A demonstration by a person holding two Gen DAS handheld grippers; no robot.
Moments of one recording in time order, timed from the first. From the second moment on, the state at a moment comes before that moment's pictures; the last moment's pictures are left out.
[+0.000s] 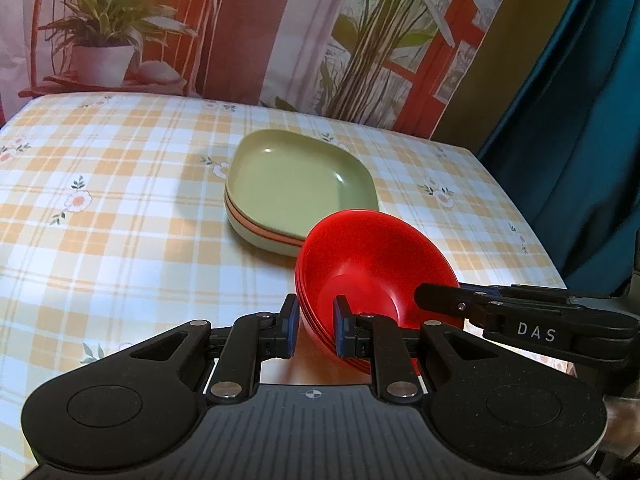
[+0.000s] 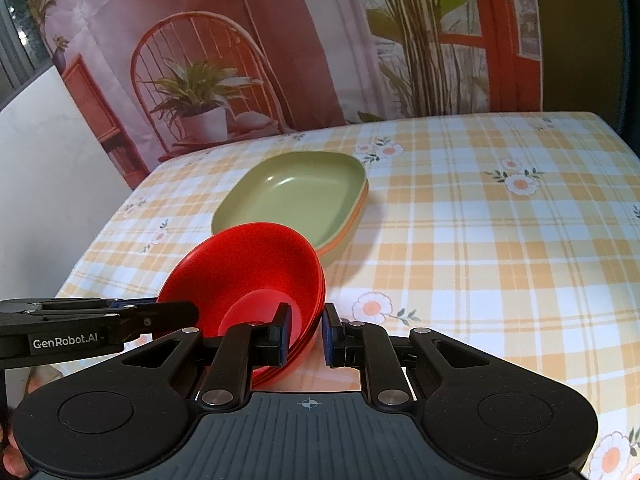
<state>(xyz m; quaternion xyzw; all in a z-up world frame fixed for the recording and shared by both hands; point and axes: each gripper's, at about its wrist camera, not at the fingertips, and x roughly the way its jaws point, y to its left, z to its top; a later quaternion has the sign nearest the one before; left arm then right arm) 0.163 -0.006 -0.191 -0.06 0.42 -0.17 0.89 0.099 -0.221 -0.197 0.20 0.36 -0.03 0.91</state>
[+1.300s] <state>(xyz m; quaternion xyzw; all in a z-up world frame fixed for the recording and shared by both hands) 0.192 0.000 -0.150 -0.05 0.36 -0.16 0.92 0.144 -0.232 -0.165 0.21 0.33 -0.03 0.92</state>
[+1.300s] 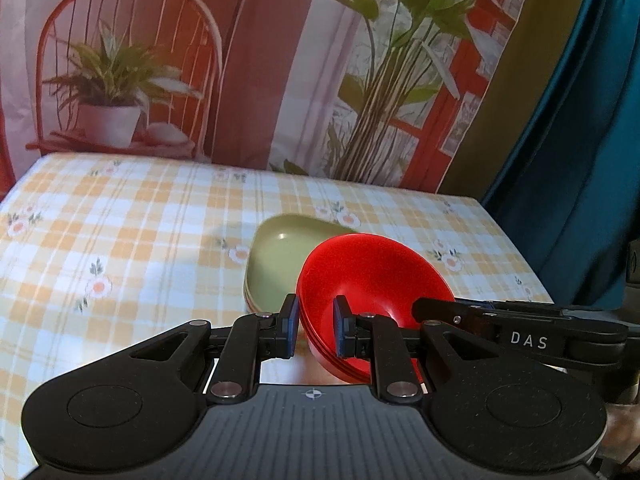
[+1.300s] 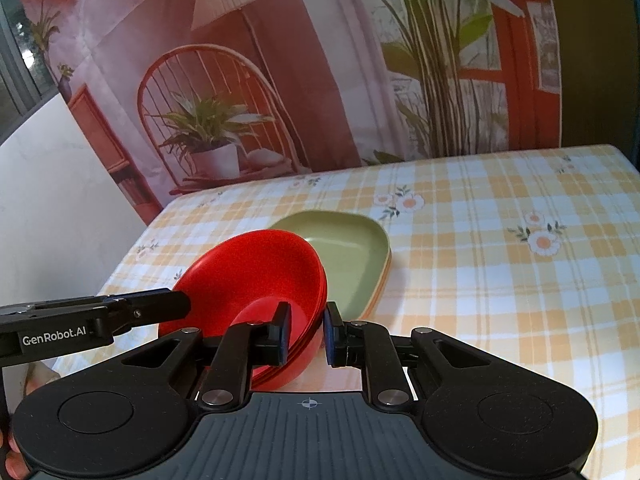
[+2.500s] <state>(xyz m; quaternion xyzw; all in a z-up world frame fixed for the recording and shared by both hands) 0.269 -0.005 -0.183 -0.02 0.40 -0.16 0.90 0.228 -0.254 -0.207 0.20 0.36 -0.06 0.91</state>
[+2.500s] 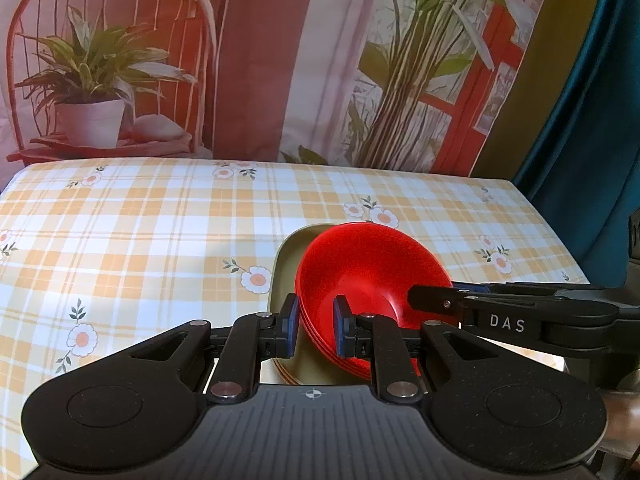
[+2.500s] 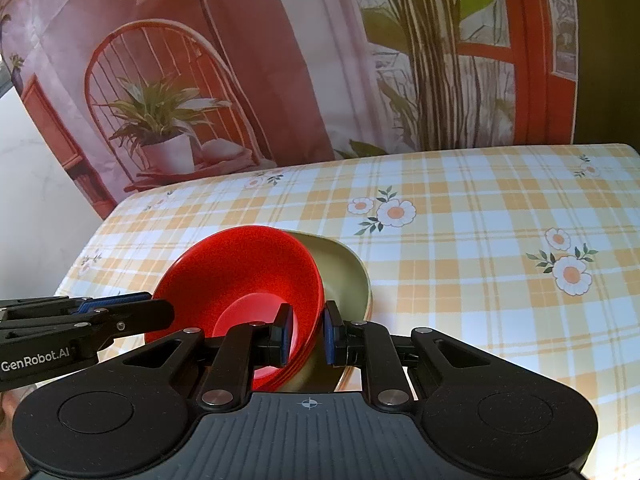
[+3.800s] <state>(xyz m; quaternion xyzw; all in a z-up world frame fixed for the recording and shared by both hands) 0.201 -0.003 -0.134 0.04 0.34 -0.12 0.93 0.162 -0.234 -0.161 0.15 0.33 -0.08 0.93</state>
